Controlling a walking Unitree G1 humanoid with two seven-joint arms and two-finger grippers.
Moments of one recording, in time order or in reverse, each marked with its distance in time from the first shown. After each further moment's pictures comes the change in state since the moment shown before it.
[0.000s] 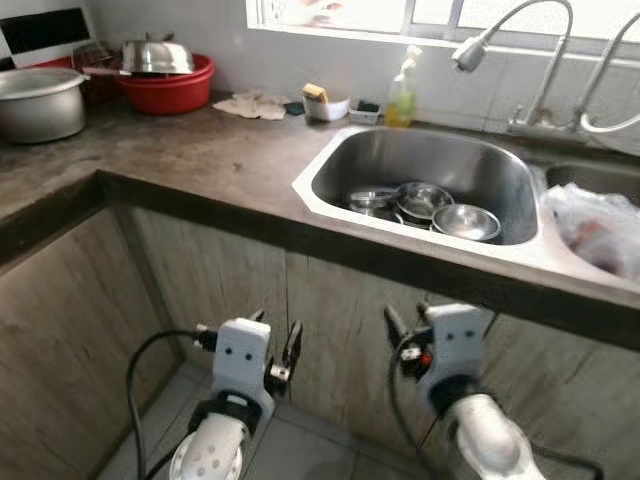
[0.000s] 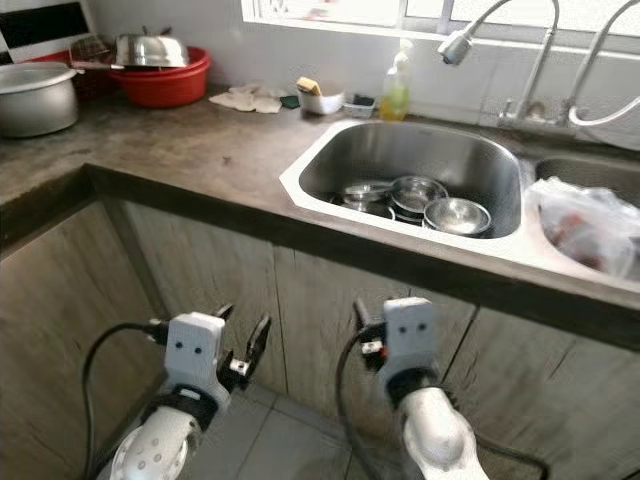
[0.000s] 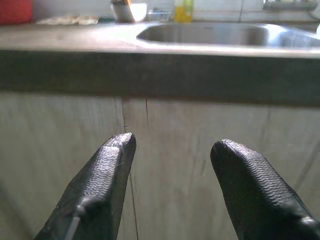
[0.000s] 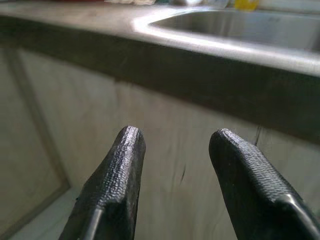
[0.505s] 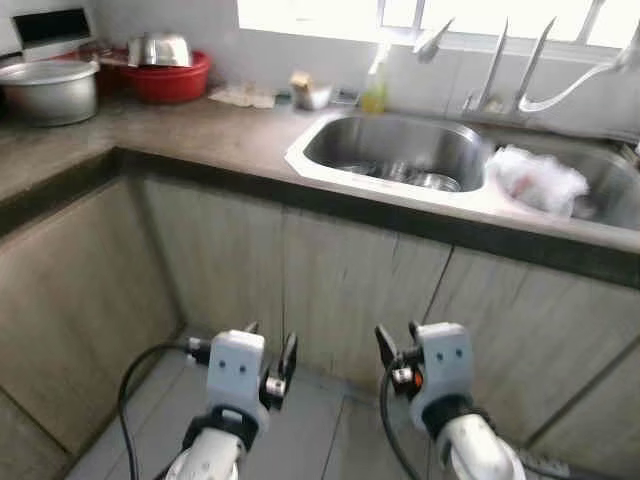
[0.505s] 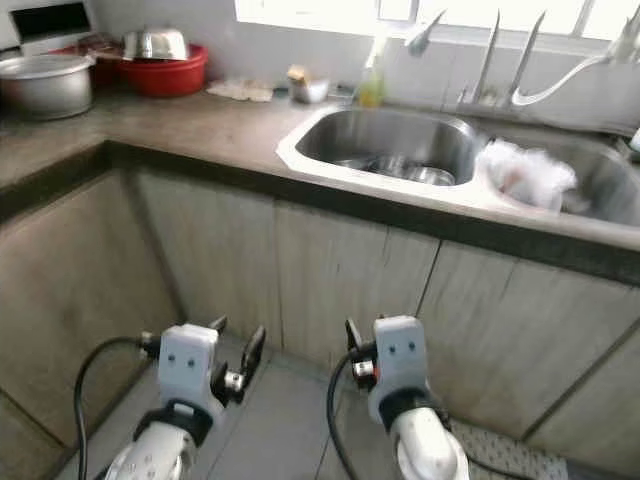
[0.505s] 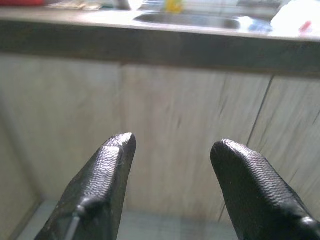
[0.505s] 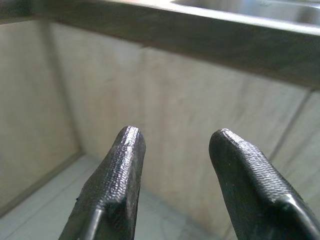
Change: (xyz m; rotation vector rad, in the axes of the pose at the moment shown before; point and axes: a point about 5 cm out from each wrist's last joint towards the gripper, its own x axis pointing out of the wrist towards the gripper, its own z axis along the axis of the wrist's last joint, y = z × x) left arm -0.008 0.000 -0.004 -0.014 0.027 0.020; right arm -0.001 0.004 -0.002 -0.003 0.013 0.023
